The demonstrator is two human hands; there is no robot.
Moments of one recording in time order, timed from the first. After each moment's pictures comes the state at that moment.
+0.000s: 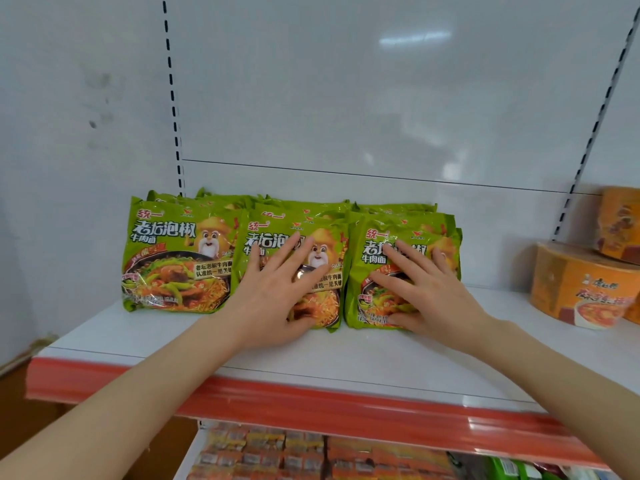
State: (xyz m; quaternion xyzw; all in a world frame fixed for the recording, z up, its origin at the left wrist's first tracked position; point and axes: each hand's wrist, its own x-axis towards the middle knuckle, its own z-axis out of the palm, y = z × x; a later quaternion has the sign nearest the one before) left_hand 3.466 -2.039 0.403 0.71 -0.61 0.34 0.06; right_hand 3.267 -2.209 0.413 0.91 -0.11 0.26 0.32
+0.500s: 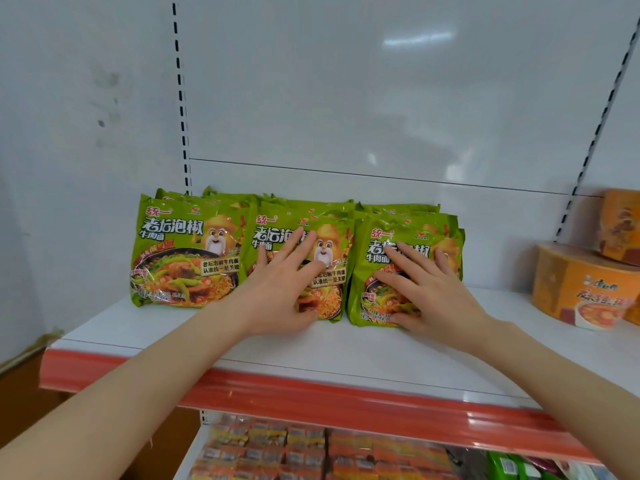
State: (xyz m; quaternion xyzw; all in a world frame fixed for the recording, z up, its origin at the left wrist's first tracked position) left_hand 3.463 -2.039 0.416 0.74 -0.63 0.21 0.09; right_hand 3.267 -2.207 0.409 0.91 -0.10 0.28 0.30
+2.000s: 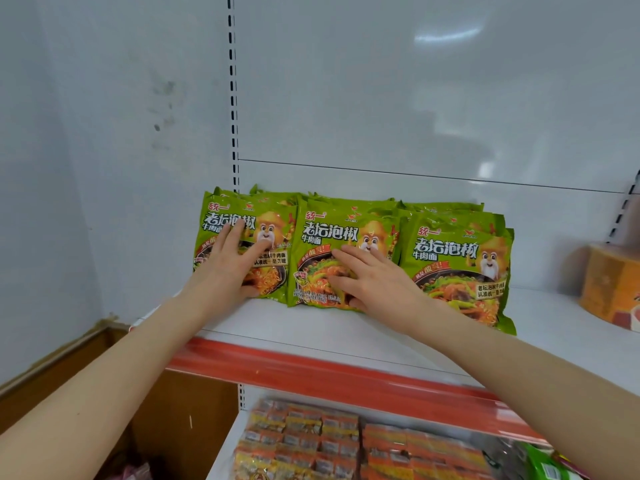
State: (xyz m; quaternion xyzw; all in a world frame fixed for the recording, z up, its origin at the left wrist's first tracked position) left_hand 3.545 -1.960 0.404 0.85 -0.47 0.20 0.17; right_hand 3.368 -2.142 0.406 0.91 0.02 0.30 0.29
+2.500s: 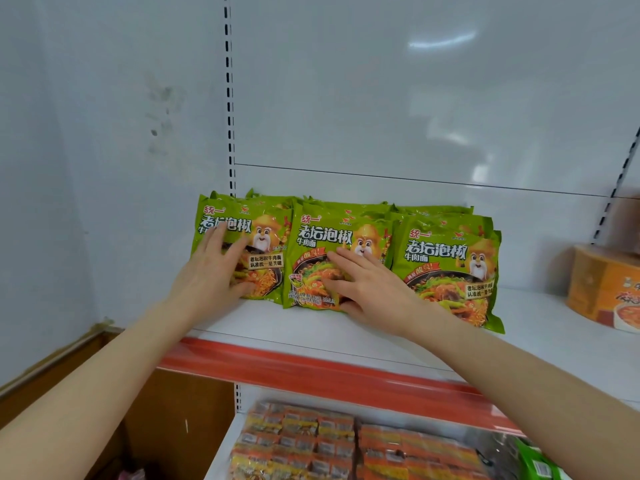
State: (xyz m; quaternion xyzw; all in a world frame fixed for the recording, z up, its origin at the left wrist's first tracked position) left_hand 3.546 -1.950 0.405 0.85 -0.43 0.22 0.21; right_hand 3.361 -2.136 0.406 0.94 0.00 0.27 0.22
